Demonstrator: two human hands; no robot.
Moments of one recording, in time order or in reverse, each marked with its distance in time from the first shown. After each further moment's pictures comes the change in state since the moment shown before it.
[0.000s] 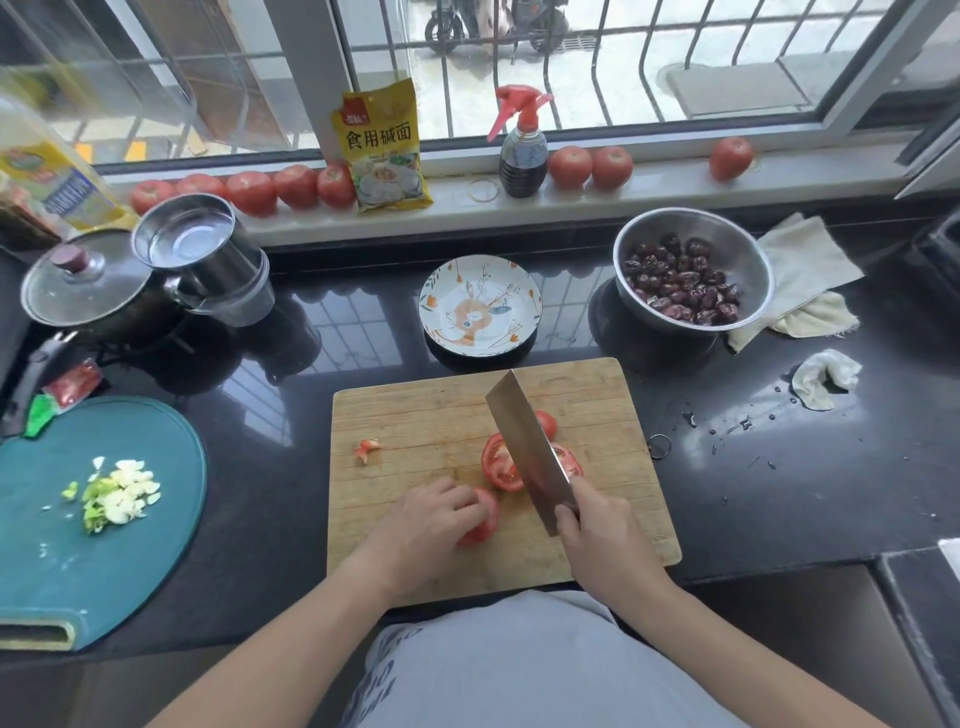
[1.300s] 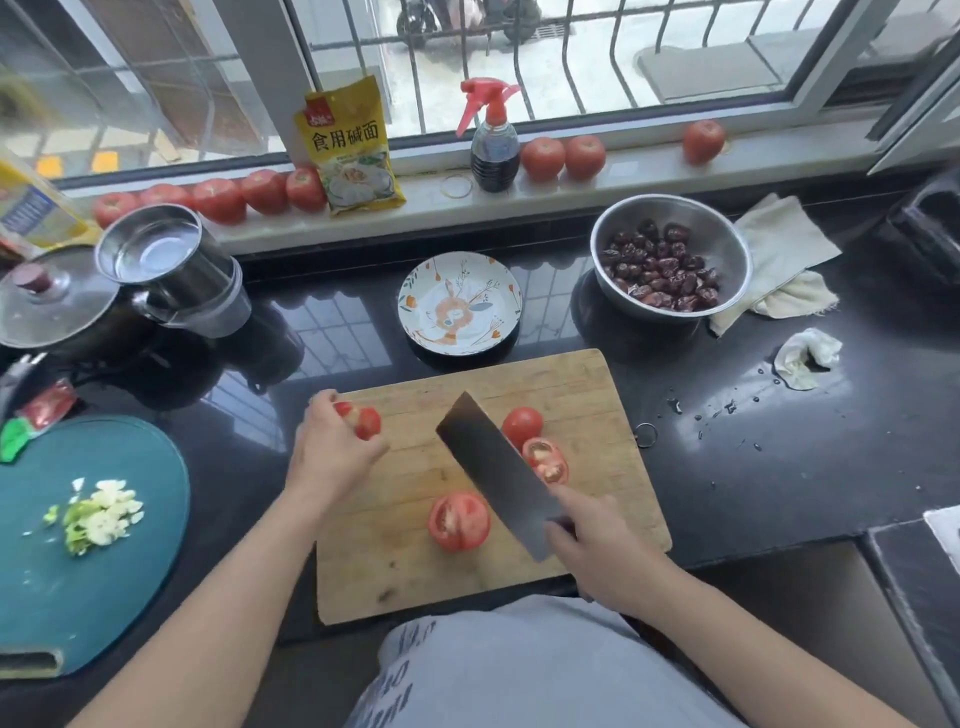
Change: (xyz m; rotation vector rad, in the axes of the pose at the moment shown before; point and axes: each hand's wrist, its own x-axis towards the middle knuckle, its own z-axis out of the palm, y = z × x) left_hand 0.028 -0.051 -0.080 -0.503 0.222 -1.106; right_hand -0.005 0.011 -0.012 0.051 -0.191 0.000
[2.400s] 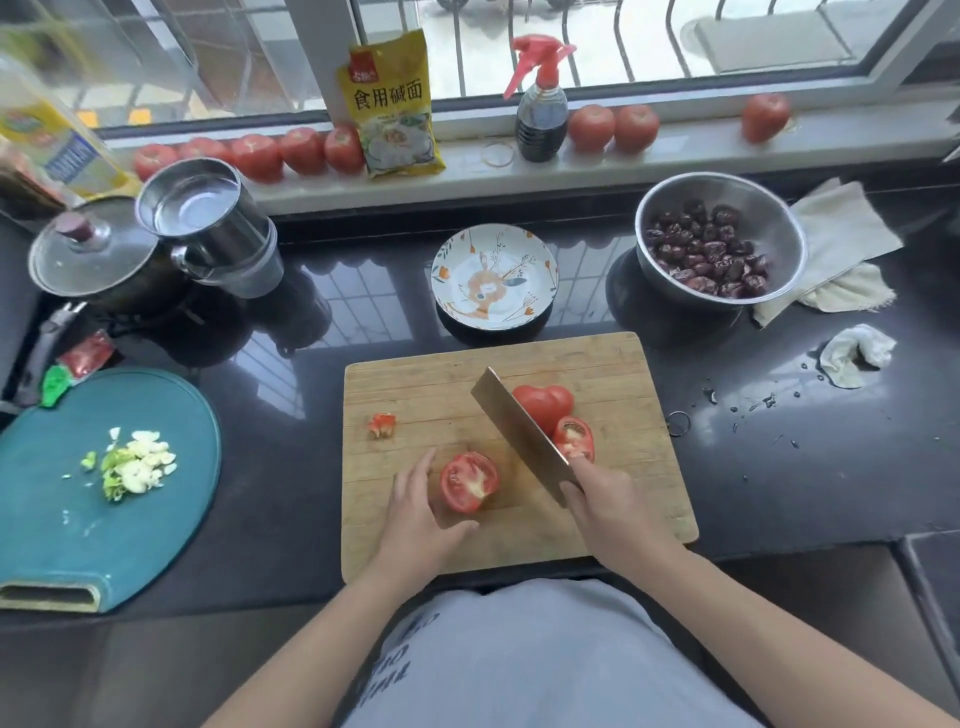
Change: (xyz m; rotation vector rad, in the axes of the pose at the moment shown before) left_hand -0.085 -0.061 0.078 -0.128 -0.274 0.089; right_hand 0.029 0.012 0.022 -0.262 0.139 -0.099
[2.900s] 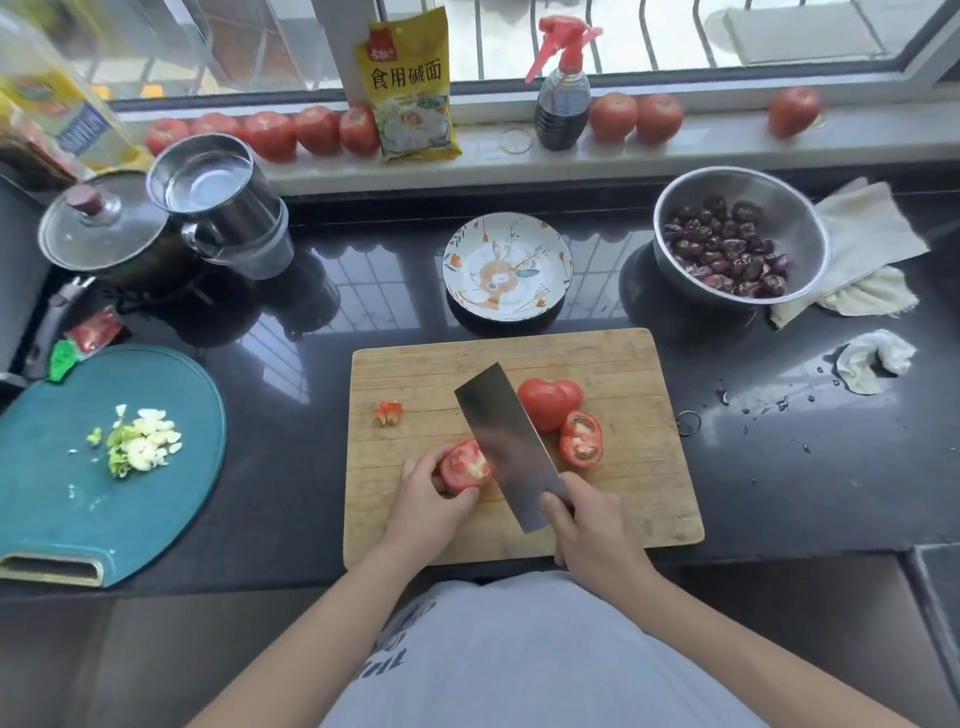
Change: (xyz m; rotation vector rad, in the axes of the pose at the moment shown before) left_hand 0.011 0.007 0.005 -0.213 0.047 -0.079; right_hand -0.018 -0.028 0.019 0.403 -0.048 0.146
